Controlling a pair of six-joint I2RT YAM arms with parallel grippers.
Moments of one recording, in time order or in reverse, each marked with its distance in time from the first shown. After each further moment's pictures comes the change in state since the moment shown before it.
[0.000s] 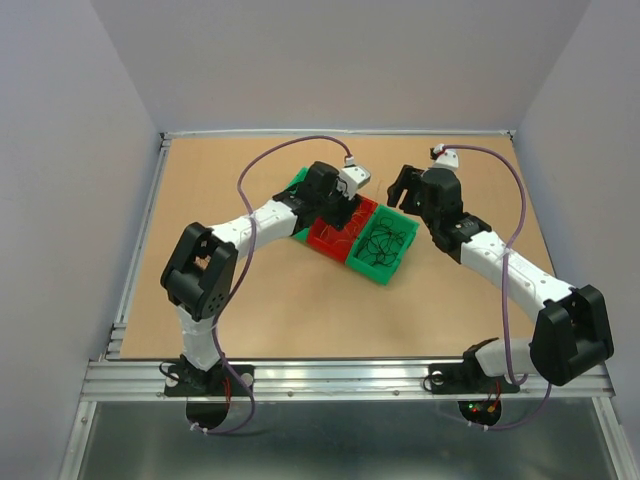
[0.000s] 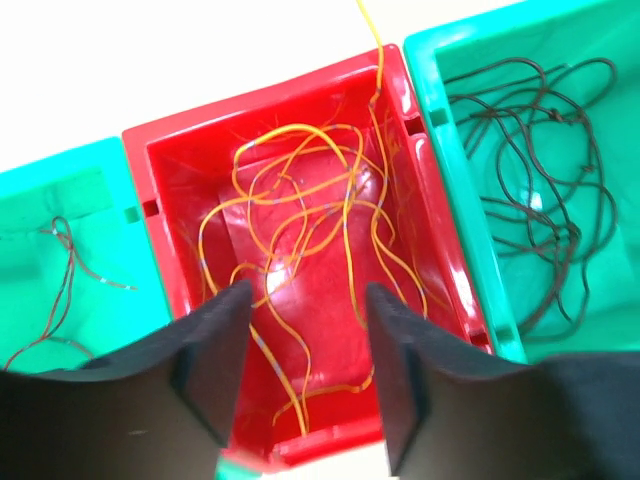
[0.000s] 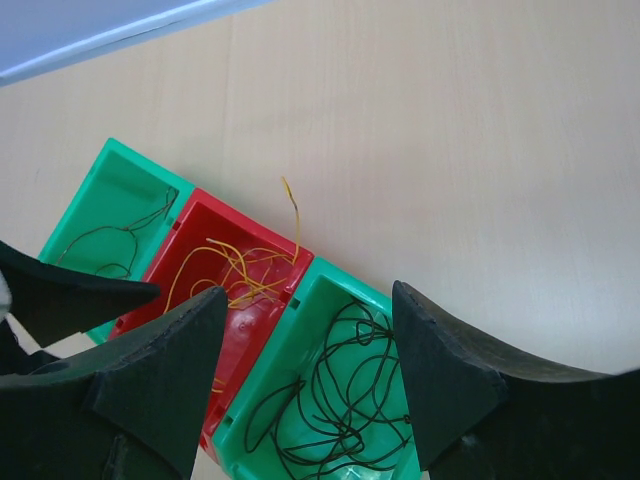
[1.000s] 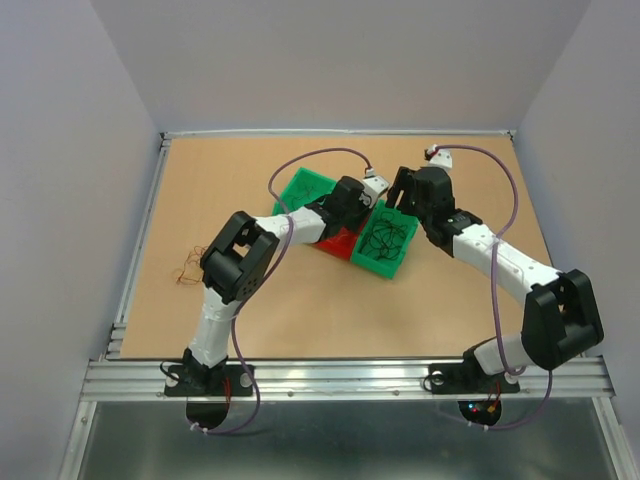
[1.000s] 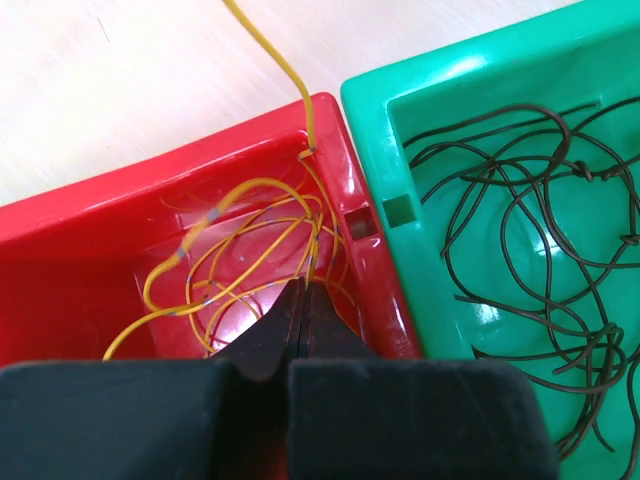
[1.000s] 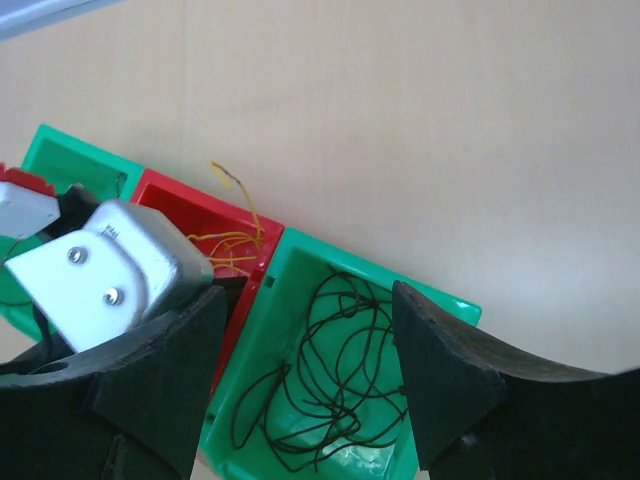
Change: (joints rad) left arm -0.079 0.256 0.092 0.187 -0.128 -0.060; right arm 0.001 0.094 0.033 -0.014 0.042 -0.003
